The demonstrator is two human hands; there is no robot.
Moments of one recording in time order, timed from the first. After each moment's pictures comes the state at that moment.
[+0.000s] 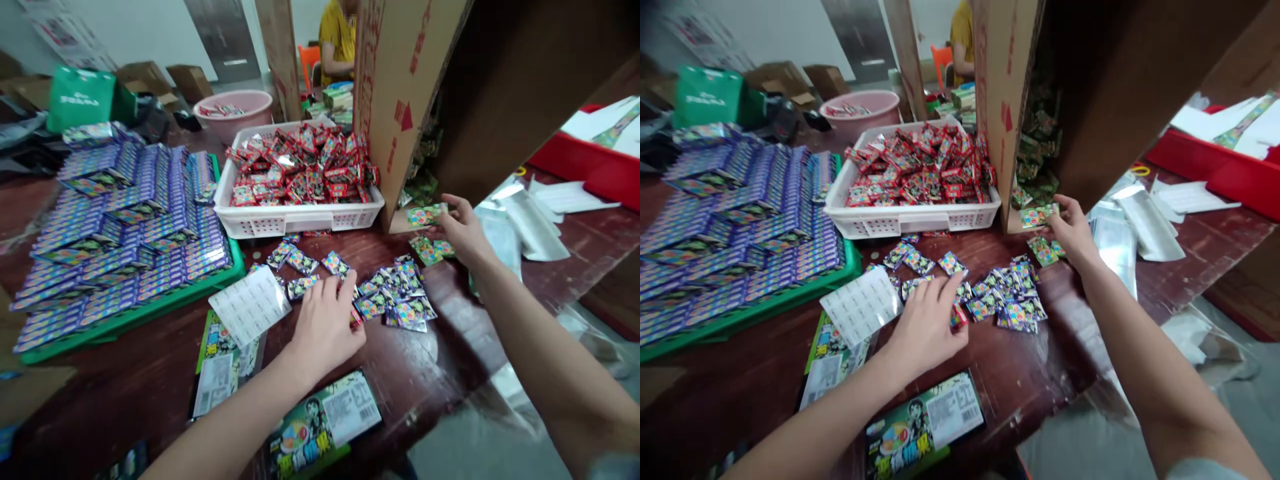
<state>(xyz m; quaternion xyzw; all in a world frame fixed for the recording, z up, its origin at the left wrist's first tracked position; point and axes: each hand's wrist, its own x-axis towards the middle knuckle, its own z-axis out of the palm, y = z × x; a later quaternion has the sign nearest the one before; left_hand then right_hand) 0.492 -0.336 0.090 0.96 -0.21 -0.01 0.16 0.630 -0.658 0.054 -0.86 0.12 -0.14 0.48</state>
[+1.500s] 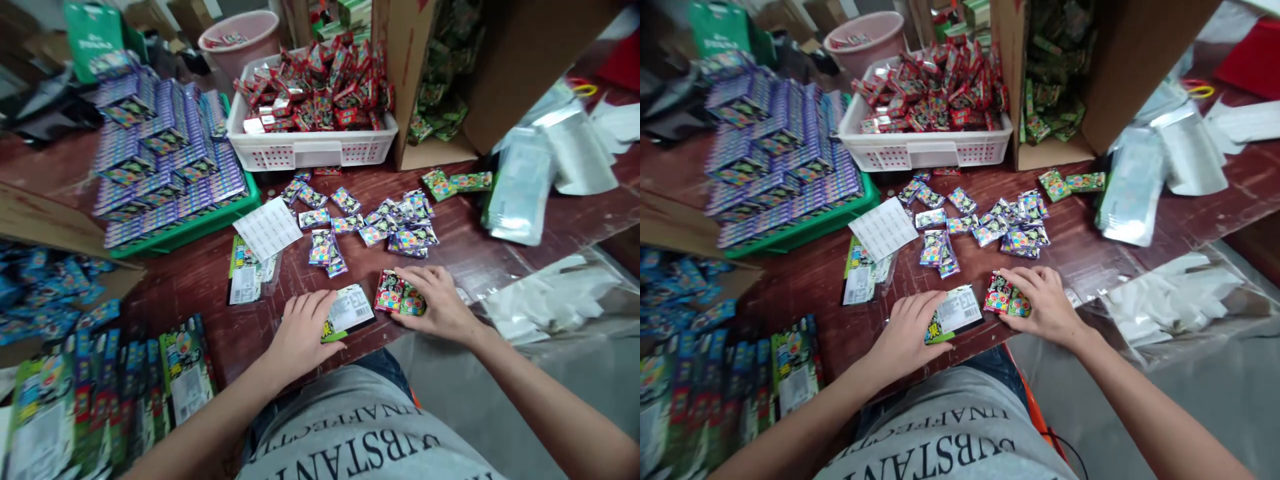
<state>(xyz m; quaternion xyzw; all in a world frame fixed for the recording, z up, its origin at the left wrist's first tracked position) 0.323 -0.282 0.047 0.95 -0.22 -0.12 0.17 0.366 -0.608 -0.005 -0.93 -0.25 -0.01 0.28</state>
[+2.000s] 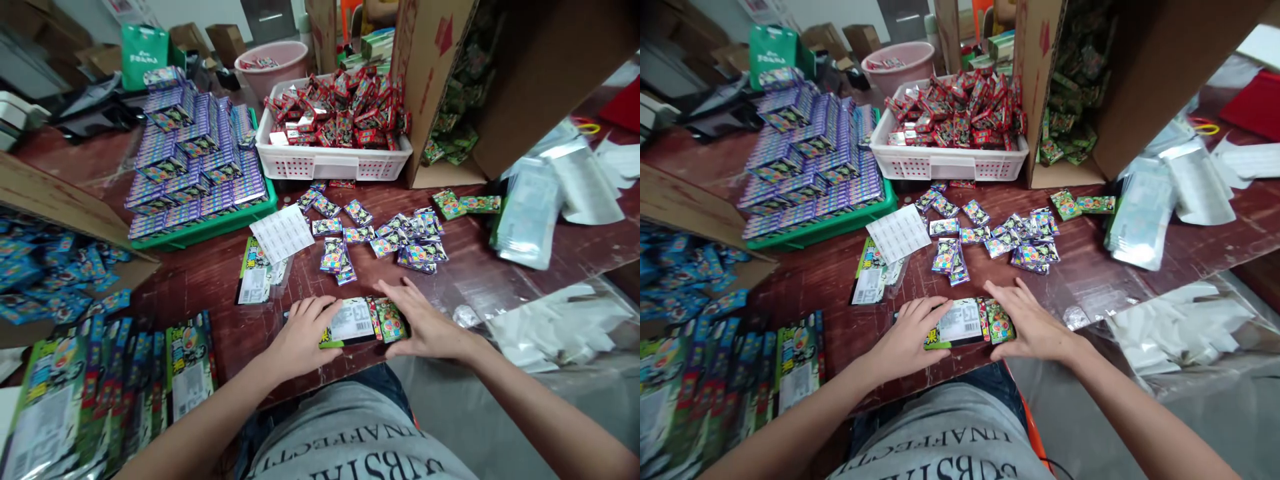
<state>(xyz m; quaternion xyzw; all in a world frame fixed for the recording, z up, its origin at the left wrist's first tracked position) 0.326 -0.262 0.035 0.94 -0.25 -0.12 0.20 0.374 -0.577 0.006 -0.86 -0.39 0.11 0.31</state>
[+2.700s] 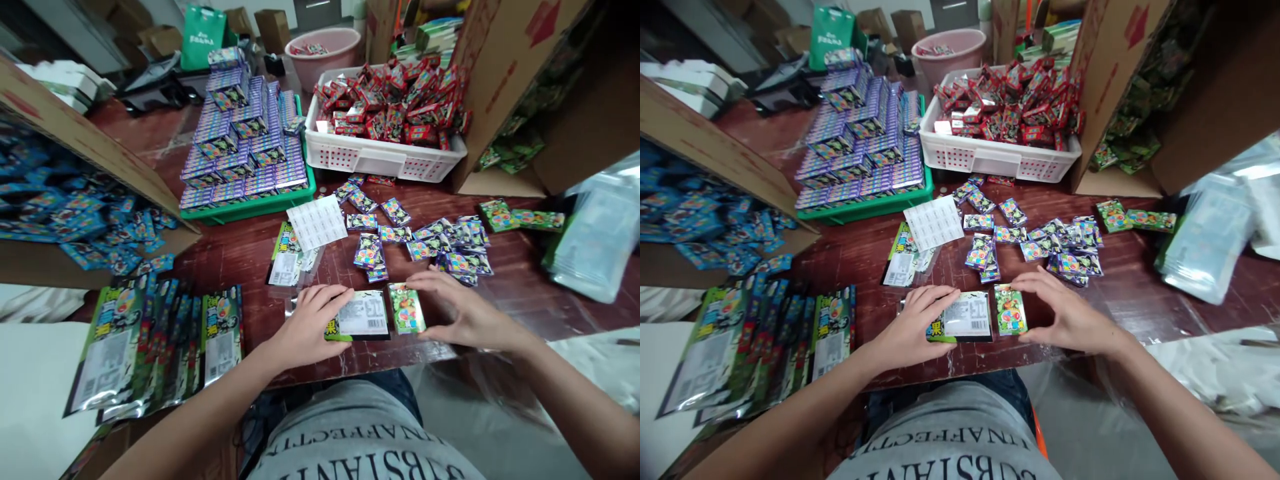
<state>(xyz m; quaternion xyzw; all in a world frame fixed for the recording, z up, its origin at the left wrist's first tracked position) 0.308 -0.229 0.051 0.94 -0.20 -0.06 0.26 0.409 -0.558 0.045 -0.82 -0.45 0.11 0.34</state>
